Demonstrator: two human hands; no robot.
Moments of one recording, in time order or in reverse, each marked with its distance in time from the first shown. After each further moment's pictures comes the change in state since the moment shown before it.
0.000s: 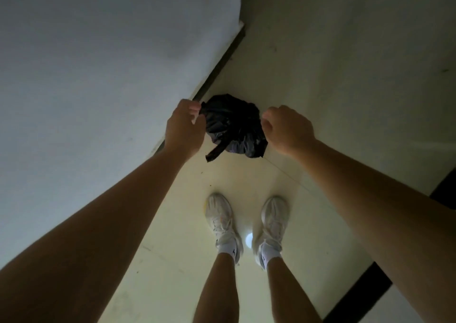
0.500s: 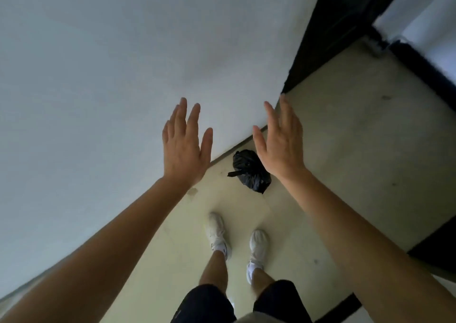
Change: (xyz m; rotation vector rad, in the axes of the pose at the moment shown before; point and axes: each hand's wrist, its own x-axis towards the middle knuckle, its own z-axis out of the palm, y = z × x) left_hand -0.314 0.177 -0.237 0.351 0.577 0.313; right_hand -0.226 -0.135 -0.304 0.077 0.586 -0.458
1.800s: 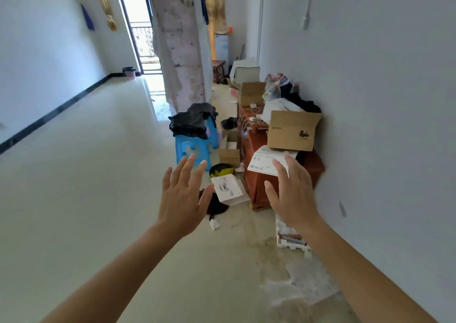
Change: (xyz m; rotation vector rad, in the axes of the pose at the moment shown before) left_hand -1.166 -0.353 -0.539 0.642 0.793 -1.734; right_hand -0.889 -1.058 -0.037 0.618 -0.484 -1.969
